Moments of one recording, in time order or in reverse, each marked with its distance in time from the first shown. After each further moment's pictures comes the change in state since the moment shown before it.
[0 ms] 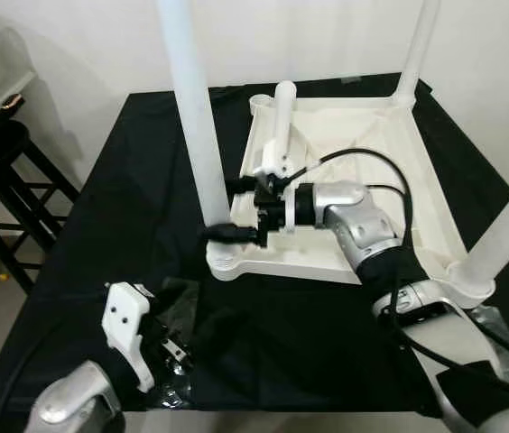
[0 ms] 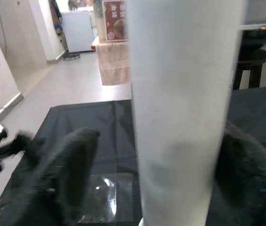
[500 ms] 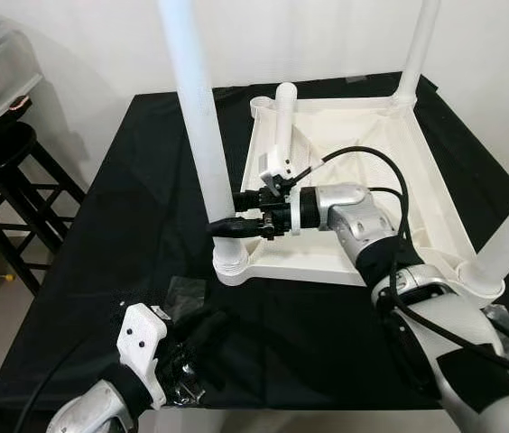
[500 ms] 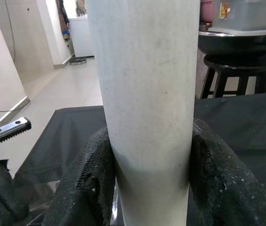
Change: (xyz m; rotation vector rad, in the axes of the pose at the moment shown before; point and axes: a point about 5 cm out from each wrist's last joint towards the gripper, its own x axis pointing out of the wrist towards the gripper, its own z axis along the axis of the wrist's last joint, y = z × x) left arm 0.000 -0.008 -0.007 0.092 -0.029 0.022; right arm -0.001 -0.003 -0.009 0.010 -0.007 0.038
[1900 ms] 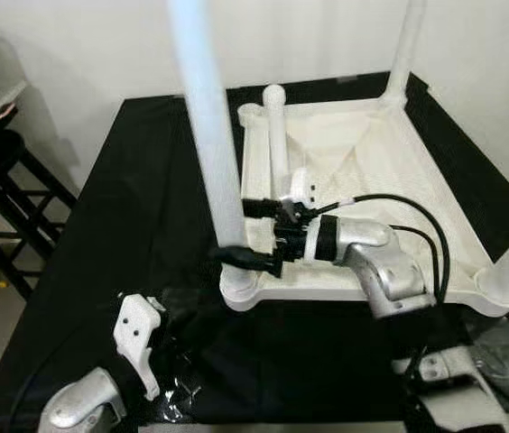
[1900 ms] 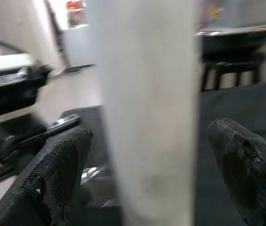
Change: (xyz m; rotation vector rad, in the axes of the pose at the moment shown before) left arm 0.005 0.014 -0.003 -0.056 0.036 -0.079; right arm -0.016 0.042 -0.010 0.031 -0.056 -0.014
